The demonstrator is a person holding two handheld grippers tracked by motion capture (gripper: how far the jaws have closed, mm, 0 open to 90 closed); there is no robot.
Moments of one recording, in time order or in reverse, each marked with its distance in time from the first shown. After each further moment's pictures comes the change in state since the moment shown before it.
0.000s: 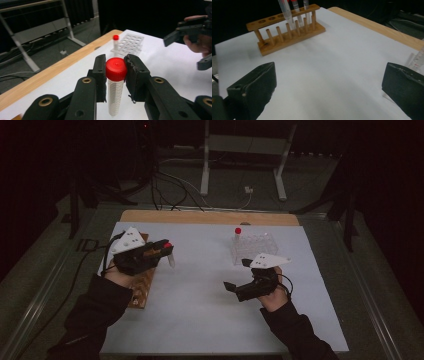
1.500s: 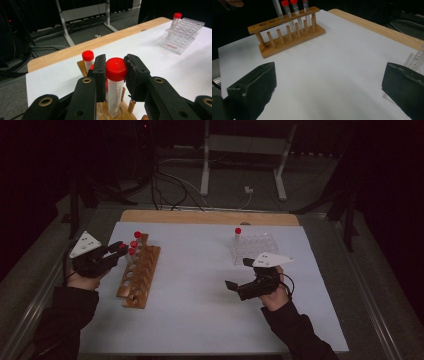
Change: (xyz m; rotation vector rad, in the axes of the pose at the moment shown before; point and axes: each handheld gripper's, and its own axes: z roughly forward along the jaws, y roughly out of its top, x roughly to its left) left arm 0.064 -0.071 -0.045 0.073 0.255 -0.143; right arm -0.005 -0.002 -0.002 -0.018 0.009 0.013
